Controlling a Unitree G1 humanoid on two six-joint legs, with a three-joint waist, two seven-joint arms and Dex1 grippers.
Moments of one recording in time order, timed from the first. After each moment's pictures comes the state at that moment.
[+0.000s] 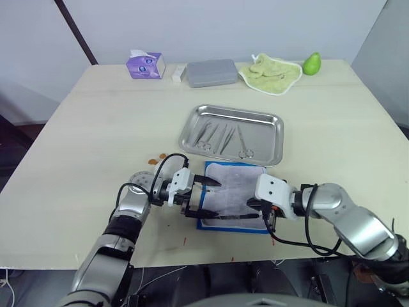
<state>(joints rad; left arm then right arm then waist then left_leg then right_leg) -0.46 0.48 -0.21 0.59 -0.26 -0.31 -1.56 -0.34 -0.70 0.44 -0.65 0.13 0.94 0.84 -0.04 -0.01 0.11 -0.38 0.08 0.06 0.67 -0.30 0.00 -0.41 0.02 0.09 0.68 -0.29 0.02</state>
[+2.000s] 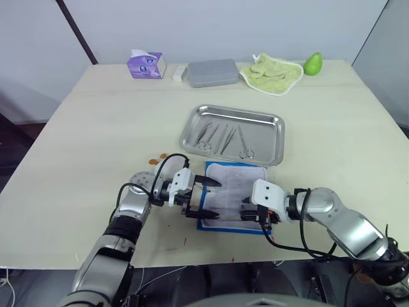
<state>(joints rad) -0.45 0.48 -0.20 0.58 -0.25 -0.29 -1.55 -0.26 -0.65 0.49 -0.50 0.12 0.69 0.83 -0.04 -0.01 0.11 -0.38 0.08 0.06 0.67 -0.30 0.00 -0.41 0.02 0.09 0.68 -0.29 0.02</state>
